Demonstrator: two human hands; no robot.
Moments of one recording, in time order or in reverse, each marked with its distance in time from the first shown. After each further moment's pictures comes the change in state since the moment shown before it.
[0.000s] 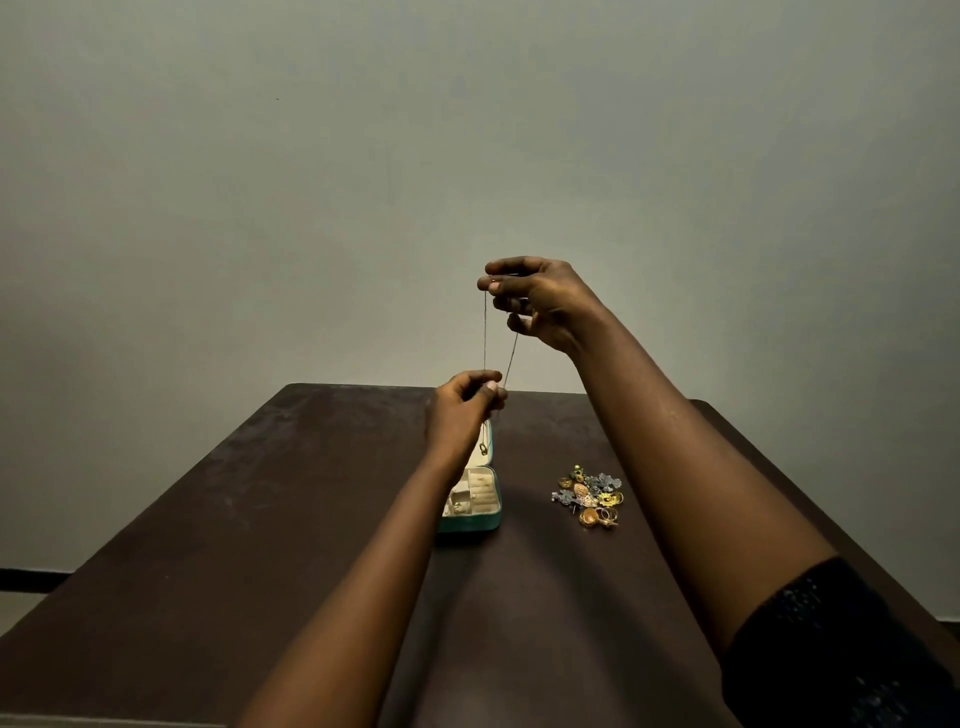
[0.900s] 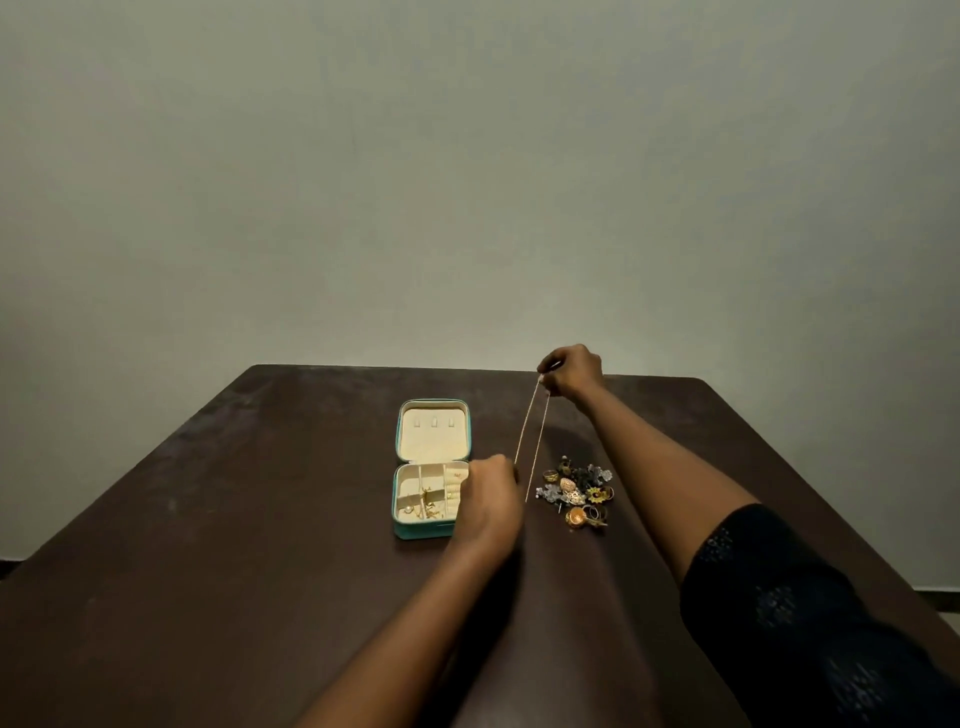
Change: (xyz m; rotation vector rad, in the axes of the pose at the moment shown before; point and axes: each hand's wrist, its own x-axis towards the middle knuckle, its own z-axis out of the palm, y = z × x) left_hand -0.030 -0.064 0.055 0.948 -0.141 -0.129; right_hand 0.091 0.177 -0.096 -0.673 0.319 0.127
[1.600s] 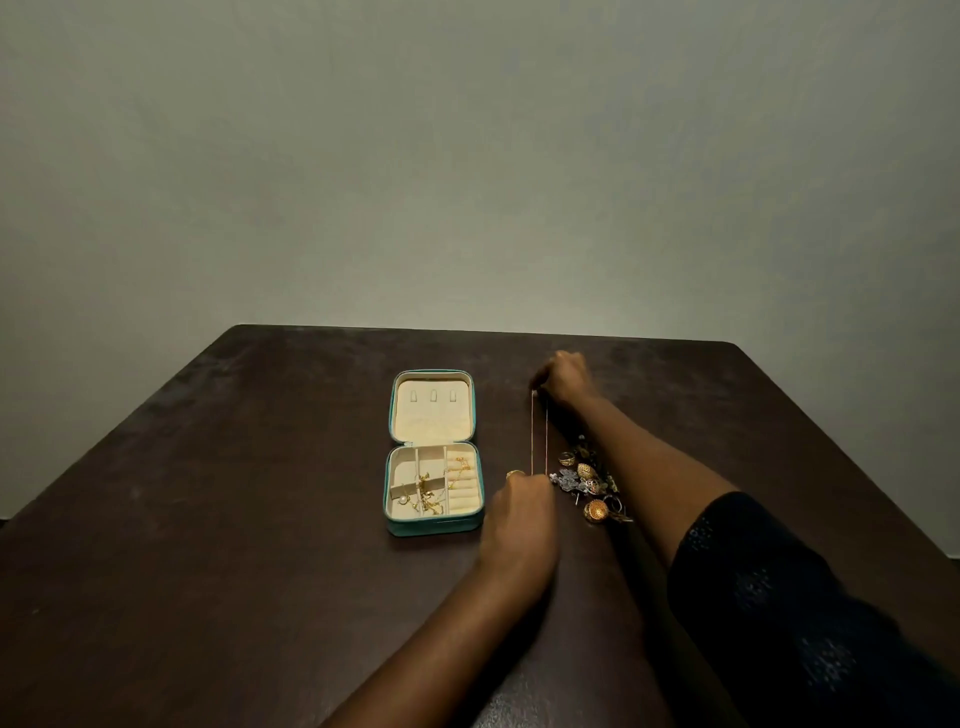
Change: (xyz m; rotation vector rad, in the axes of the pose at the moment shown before) left_hand -0.003 0.001 0.024 0.255 -0.237 0.075; right_hand 0.044 0.063 0.067 -0.437 -0.209 -0.175
